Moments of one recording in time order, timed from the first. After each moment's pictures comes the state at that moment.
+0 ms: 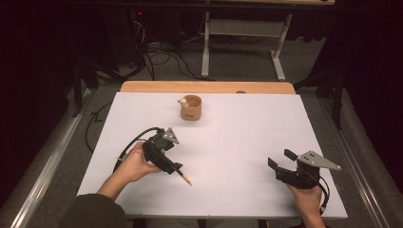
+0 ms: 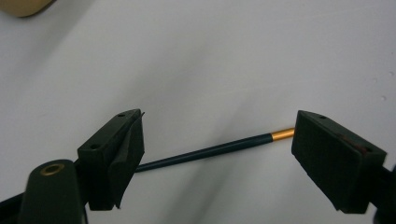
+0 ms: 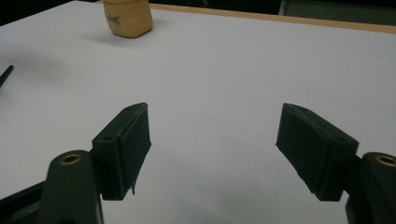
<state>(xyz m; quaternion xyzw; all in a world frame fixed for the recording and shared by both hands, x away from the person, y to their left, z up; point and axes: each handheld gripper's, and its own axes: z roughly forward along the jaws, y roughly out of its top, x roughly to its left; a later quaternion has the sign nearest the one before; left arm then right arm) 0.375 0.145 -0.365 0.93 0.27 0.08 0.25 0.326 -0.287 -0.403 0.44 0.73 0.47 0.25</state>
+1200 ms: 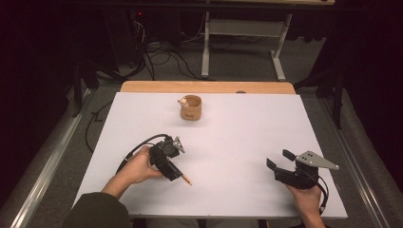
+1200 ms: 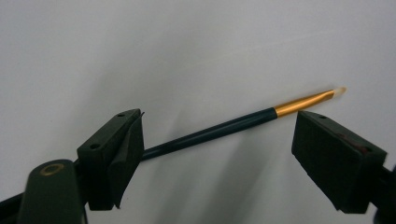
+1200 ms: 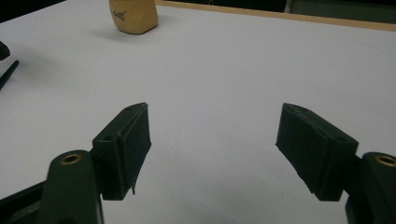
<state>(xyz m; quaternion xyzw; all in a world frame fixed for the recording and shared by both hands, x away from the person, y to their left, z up) 0.378 0.132 -0.391 0.95 0.23 0.06 0.18 0.326 -0.284 -0.404 0.43 0.73 0.46 0.25</state>
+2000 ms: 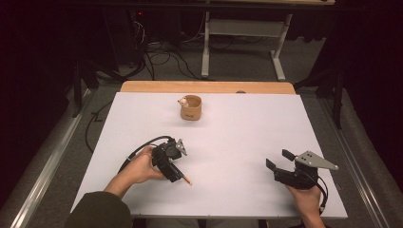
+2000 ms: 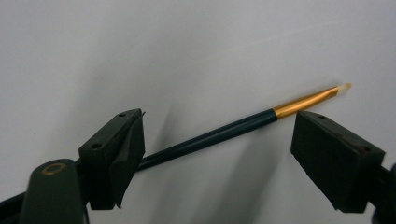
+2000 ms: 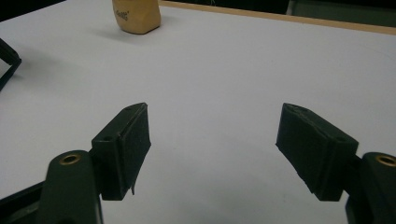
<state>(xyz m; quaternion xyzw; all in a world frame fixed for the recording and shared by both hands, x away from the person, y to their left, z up) 0.380 0.127 -0.400 0.96 0.21 0.05 0.17 0.326 -0.283 -0.404 0.42 0.74 0.46 0.25</state>
